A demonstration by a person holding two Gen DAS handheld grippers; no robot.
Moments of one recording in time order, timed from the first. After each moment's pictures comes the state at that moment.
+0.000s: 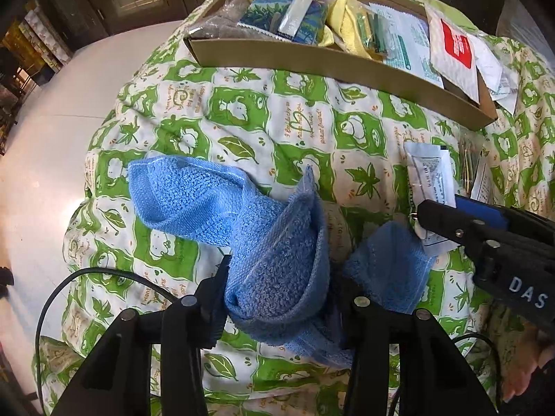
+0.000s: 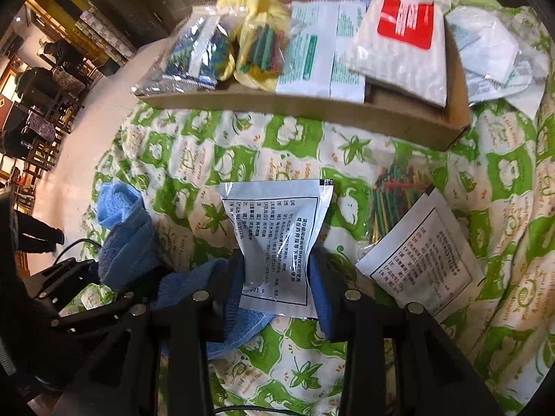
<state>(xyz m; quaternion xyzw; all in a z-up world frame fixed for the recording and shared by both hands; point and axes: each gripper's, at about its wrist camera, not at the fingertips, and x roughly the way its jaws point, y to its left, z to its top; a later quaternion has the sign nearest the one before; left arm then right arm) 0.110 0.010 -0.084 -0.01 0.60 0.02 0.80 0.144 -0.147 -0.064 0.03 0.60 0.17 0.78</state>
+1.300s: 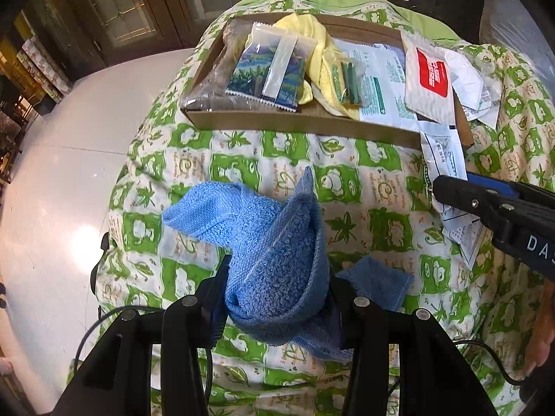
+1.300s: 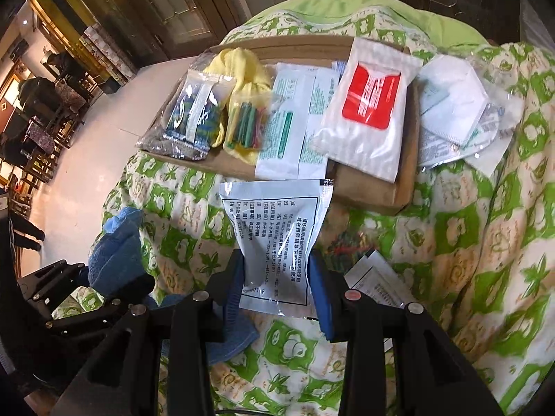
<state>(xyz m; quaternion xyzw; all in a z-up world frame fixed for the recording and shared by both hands) 0.114 -0.023 -0.012 0.04 0.57 0.01 0.82 0.166 -0.174 -0.013 0.03 0.56 0.16 0.82</state>
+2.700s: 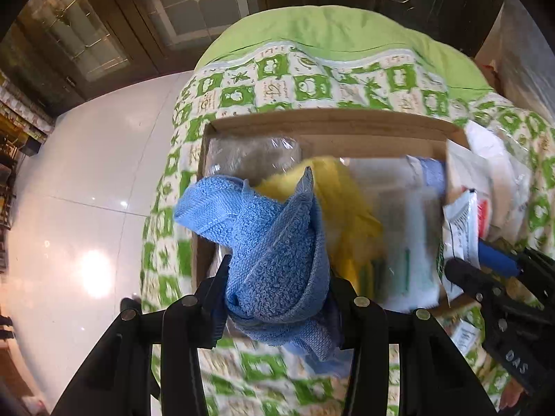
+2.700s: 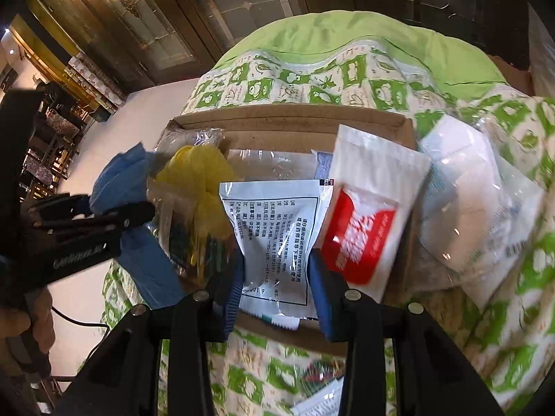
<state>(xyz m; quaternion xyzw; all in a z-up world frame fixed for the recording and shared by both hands) 0.312 -0.027 0.029 0.09 0.58 -0.02 0.81 0.283 -0.184 0.005 0.07 0.55 0.14 0.82</state>
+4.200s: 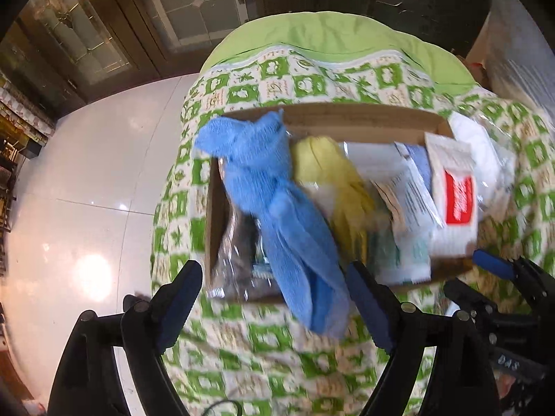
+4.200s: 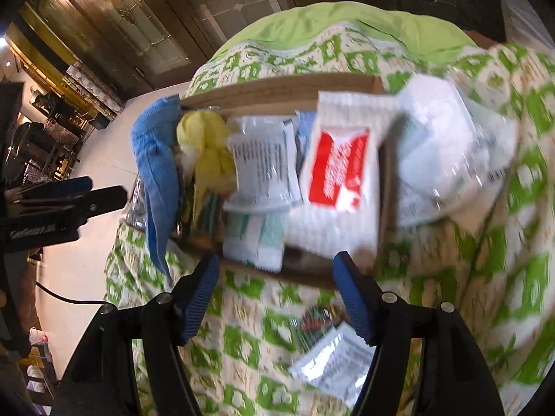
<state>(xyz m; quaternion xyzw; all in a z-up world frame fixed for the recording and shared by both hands) 0.265 -0.021 0.053 0.09 0.57 -0.04 0.81 0.221 -0.207 -0.002 0.09 0.55 0.13 0.82</state>
